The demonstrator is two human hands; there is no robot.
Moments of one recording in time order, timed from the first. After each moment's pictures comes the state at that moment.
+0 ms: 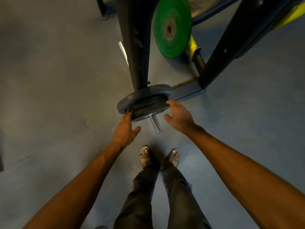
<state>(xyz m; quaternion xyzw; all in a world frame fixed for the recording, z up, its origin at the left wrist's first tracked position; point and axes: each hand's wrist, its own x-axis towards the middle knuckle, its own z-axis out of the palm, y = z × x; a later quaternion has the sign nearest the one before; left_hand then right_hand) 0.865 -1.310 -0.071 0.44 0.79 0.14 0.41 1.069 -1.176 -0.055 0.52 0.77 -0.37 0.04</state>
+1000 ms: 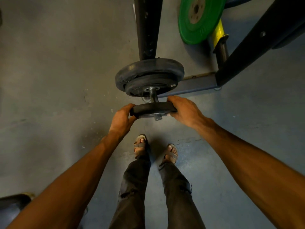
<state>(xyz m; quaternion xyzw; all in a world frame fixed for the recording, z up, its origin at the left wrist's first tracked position) 0.897 -1.345 -0.154 0.39 0.83 0.20 0.35 1.099 -1.167 -0.130 0.32 0.87 -0.35 0.11</state>
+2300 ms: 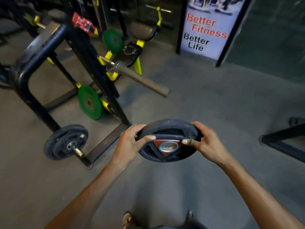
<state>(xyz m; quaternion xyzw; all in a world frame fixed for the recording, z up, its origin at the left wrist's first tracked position) 1.340 -1.467 0.235 0.68 0.47 0.39 0.41 1.620 -1.517 0.251 0.62 0.62 -0.33 -0.35</state>
